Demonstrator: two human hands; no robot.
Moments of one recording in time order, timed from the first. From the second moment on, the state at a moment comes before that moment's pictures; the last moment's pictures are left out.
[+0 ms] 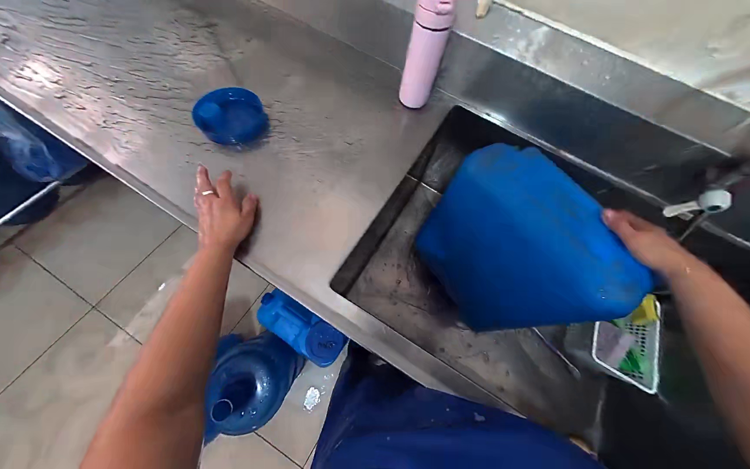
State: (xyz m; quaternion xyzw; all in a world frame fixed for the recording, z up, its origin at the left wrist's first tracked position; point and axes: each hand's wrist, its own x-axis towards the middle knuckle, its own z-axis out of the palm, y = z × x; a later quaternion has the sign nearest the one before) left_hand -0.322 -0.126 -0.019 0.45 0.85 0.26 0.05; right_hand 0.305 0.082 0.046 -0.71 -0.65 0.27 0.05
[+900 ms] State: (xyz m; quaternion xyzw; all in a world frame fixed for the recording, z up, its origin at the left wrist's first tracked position) left_hand 0.134 -0.125 0.035 0.62 0.47 0.25 0.58; right_hand 0.275 0.082 0.067 -0.58 -0.79 0.20 -0.02
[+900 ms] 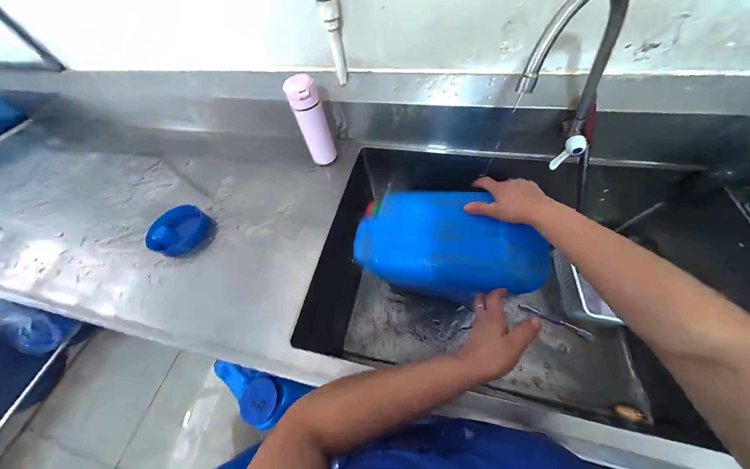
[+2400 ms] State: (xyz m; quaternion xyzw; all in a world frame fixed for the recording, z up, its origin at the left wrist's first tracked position) left_hand -0.246 0.084 0.089 0.81 0.53 0.24 0.11; right_hand 0.153 0.140 0.097 -0.71 -0.68 0.12 0.14
